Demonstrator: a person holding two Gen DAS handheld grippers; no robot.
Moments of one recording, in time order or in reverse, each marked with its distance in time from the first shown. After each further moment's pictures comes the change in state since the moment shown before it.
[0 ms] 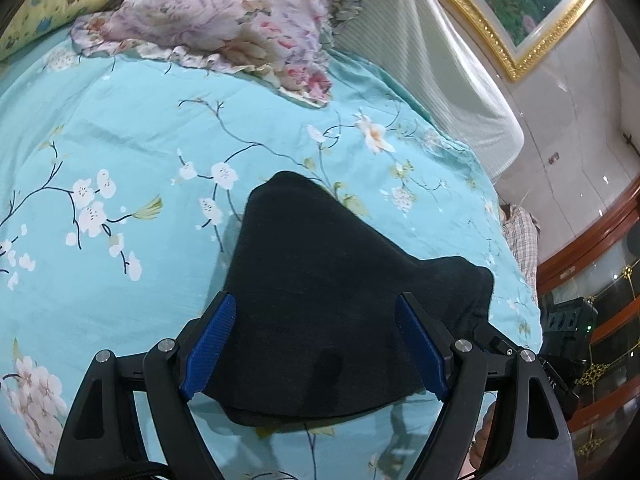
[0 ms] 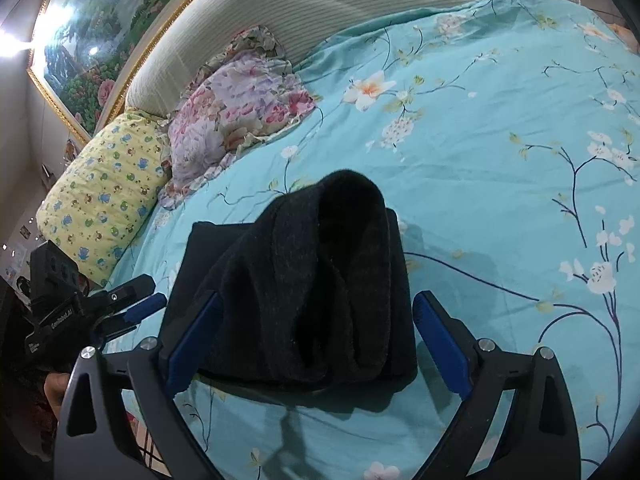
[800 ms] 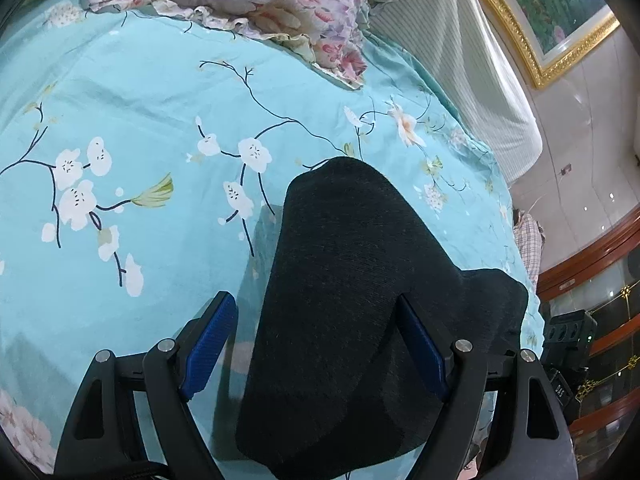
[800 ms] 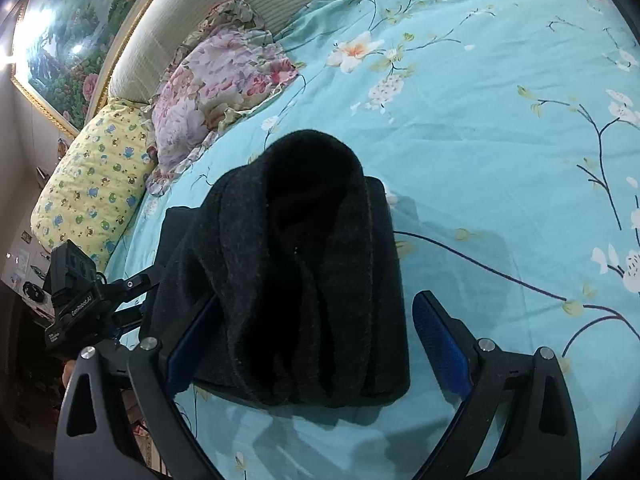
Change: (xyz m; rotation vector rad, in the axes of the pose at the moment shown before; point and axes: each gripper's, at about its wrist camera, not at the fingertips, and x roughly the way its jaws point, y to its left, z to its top) left arm 0.044 0.031 0.009 -0.075 0.048 0.005; right arm 0.030 -0.020 0.001 0.068 0.100 0.030
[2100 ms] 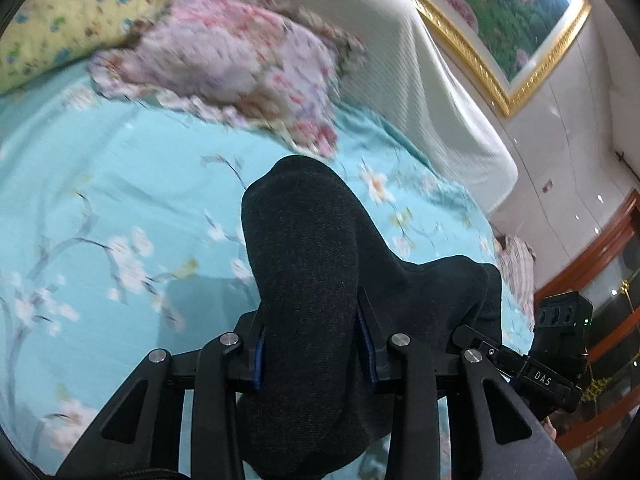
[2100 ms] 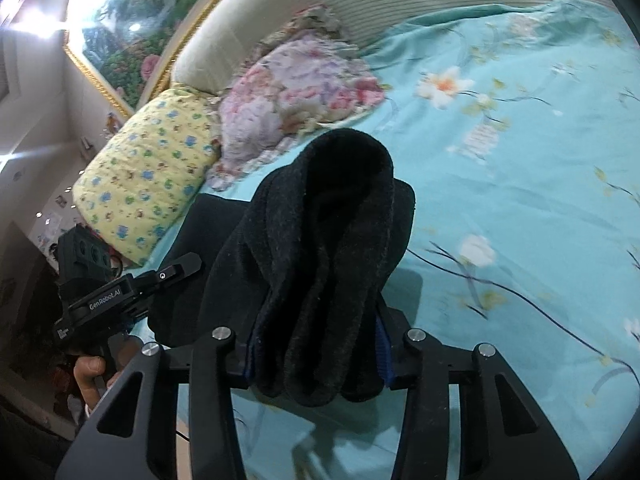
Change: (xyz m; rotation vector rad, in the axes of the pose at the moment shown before) left arm -0.094 -0.014 0.010 0.060 -0.211 -0.013; right arm -0.005 0.078 0.020 -0.167 -0.025 0.161
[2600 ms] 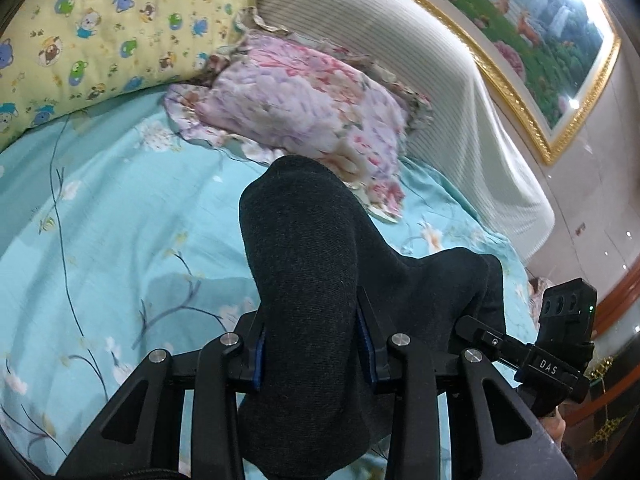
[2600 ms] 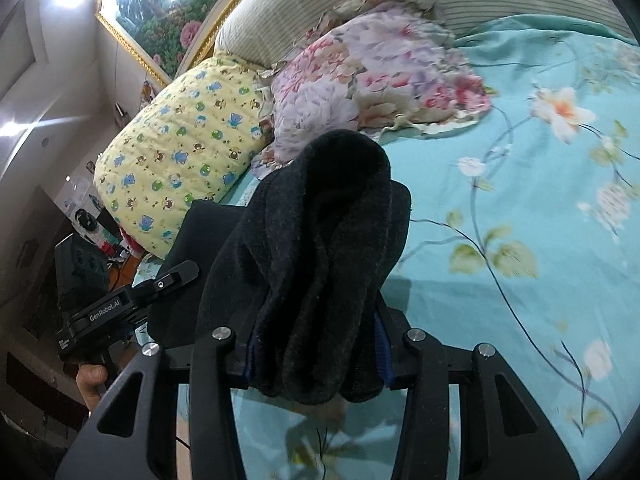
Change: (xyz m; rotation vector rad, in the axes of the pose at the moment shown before) left arm -0.030 0.073 0.047 -0.074 -0.094 0.131; right arm 0.098 0.058 0.058 -0.110 0.100 0.110
